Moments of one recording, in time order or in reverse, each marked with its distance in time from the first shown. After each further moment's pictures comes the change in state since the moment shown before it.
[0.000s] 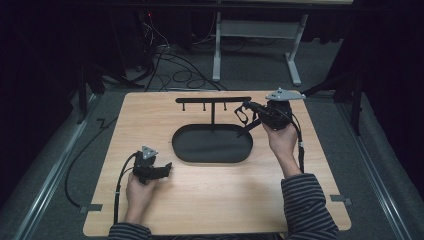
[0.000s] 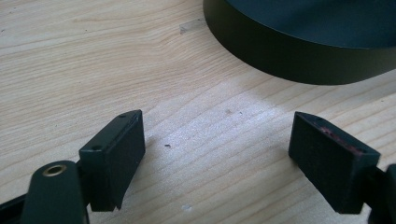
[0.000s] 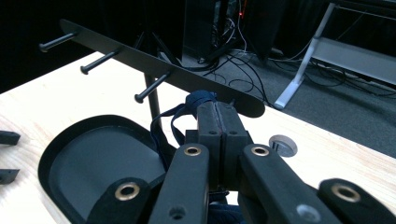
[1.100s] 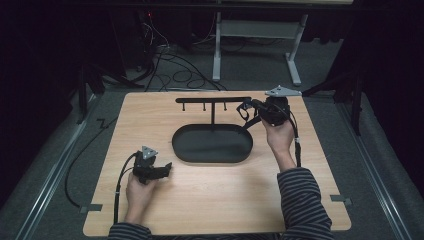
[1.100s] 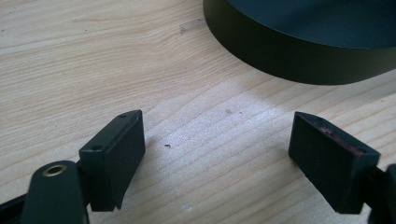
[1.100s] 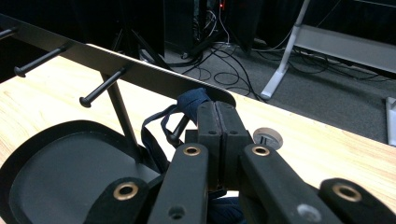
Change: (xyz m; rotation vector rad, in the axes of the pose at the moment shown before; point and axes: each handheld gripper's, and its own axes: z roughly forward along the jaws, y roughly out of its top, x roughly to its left) left arm 0.000 0.000 0.000 0.000 0.000 -0.001; right arm -0.015 -0.005 0.023 0.019 -0.070 0.040
